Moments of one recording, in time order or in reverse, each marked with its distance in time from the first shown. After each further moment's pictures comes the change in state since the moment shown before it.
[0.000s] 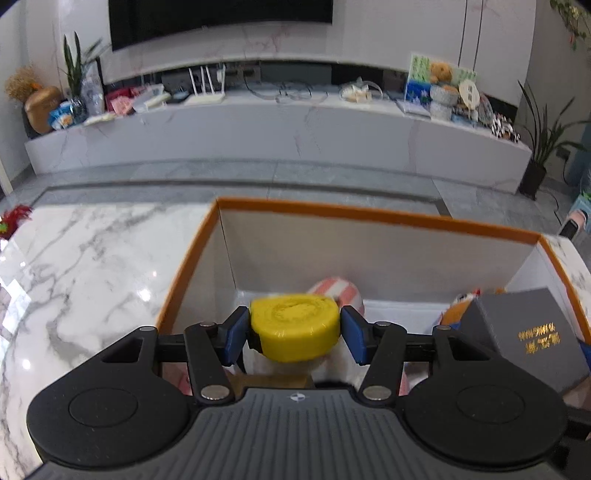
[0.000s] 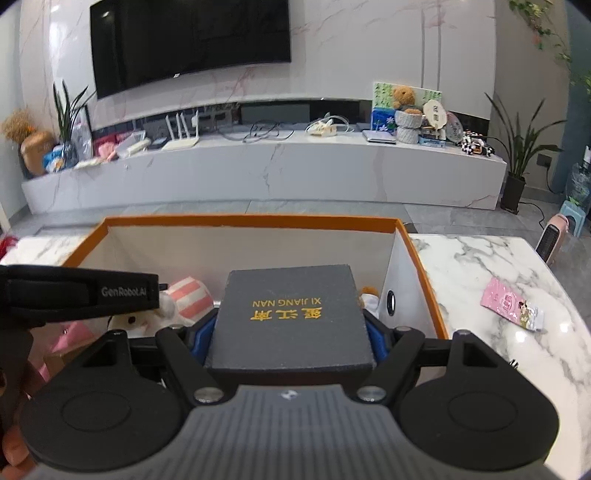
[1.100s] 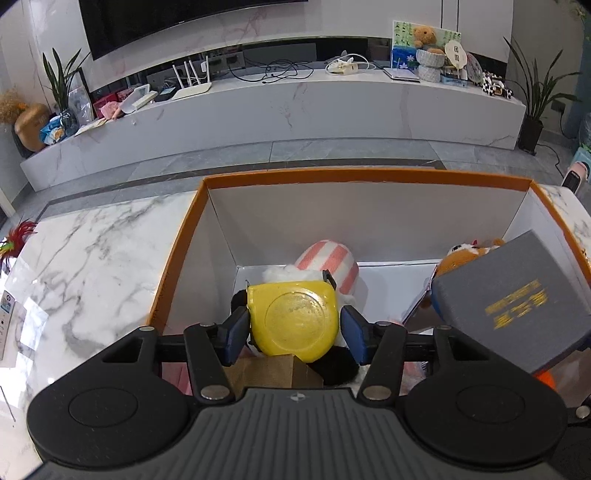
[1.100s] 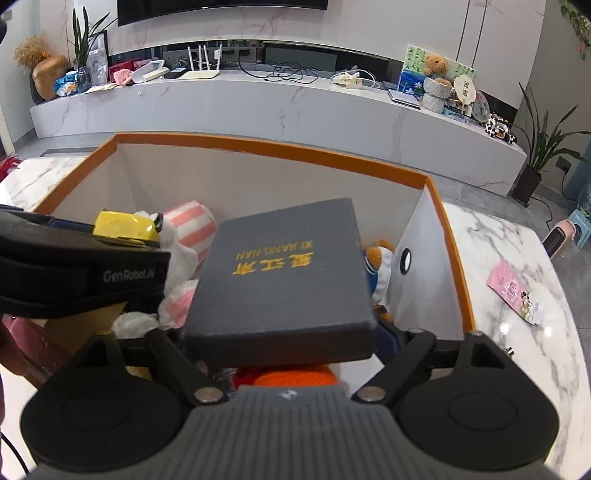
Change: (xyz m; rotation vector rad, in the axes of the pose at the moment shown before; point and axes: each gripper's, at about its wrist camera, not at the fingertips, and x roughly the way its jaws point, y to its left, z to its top) left arm -0.009 -0.013 -0.009 0.109 0.057 0.042; right arm 0.007 0.013 -0.012 -0.134 0.178 0.005
